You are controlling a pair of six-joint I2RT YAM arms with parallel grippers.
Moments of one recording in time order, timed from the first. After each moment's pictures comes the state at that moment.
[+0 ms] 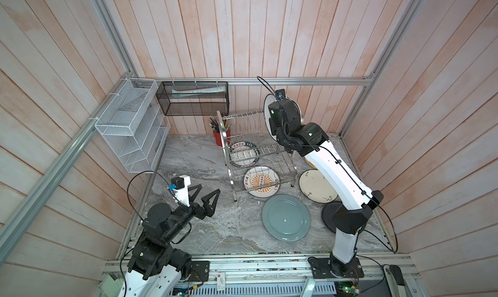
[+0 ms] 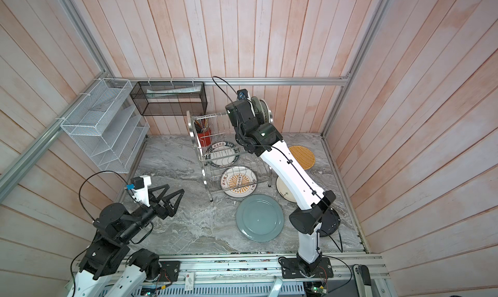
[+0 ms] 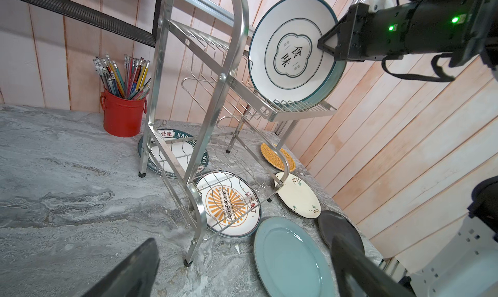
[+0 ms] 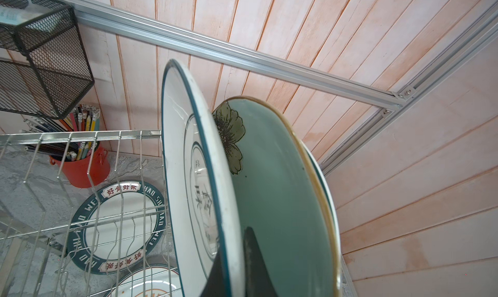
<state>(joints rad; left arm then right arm) -0.35 0.36 0.63 -0.38 0.26 -0.39 0.78 1.90 2.35 -0.95 0.82 0.11</state>
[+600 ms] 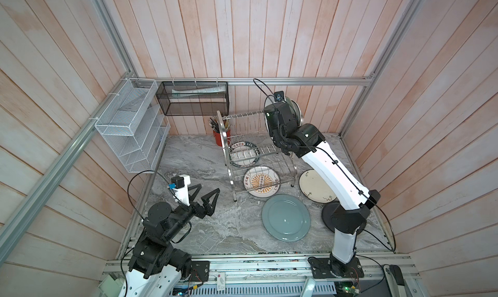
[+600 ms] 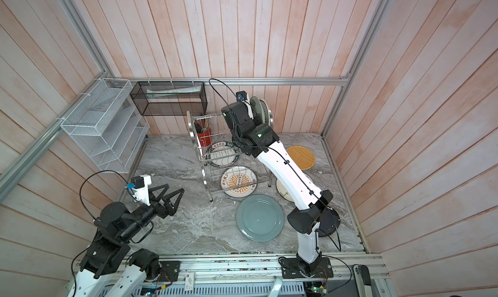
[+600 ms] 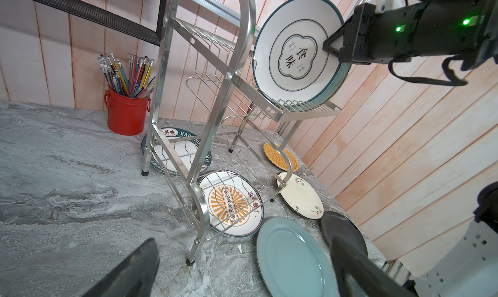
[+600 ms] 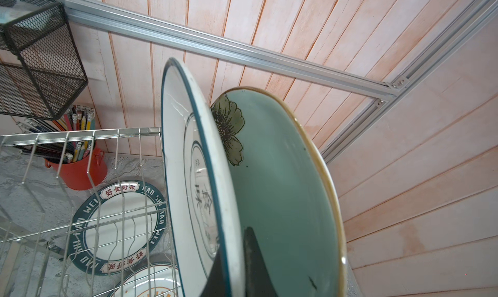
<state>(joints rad) -0.34 0.37 0.63 -0.38 0.26 -0.39 0.80 1.90 2.33 -0.96 0.87 0.17</state>
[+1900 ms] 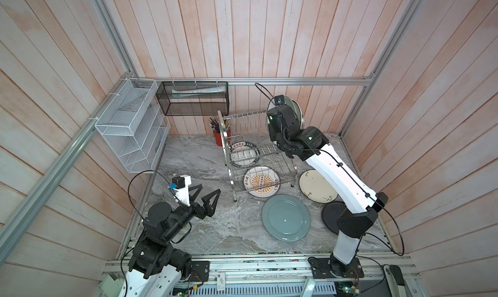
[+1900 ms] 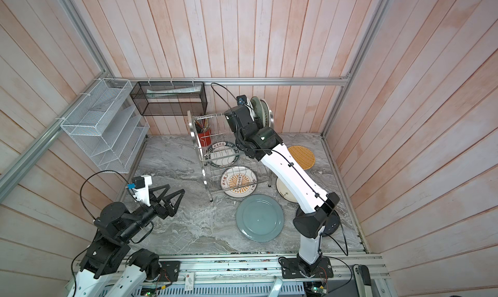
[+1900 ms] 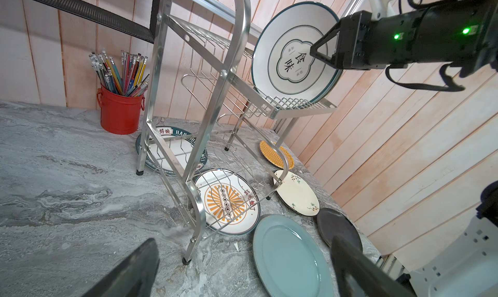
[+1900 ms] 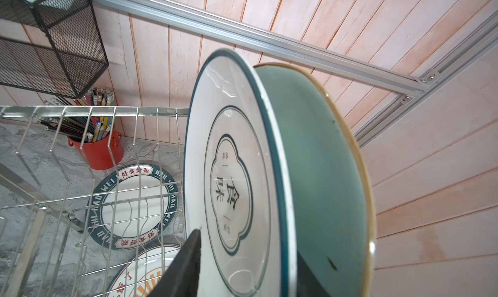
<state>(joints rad) -0.34 0.37 0.63 -0.38 0.28 -0.39 0.79 1.83 2.24 -0.95 0.79 0.15</state>
